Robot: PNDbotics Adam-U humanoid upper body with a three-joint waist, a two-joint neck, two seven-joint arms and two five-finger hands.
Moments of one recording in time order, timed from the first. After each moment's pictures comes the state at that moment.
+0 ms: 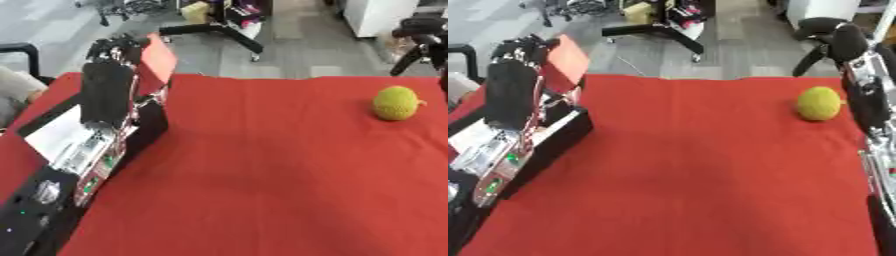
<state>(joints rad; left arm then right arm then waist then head) -0.55 0.53 -0.25 -1.50 -1.17 0.43 0.44 -0.55 -0.27 0.03 -1.80 0.12 -0.06 0.13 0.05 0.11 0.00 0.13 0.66</state>
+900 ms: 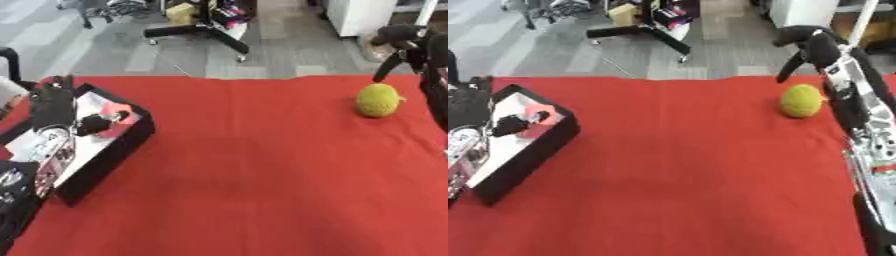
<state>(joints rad) -0.66 0.58 -0.21 -1.08 -1.05 0.60 0.14 -0.55 -0.27 0.04 -1.79 0.12 -0.07 0.16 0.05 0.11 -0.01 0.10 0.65</state>
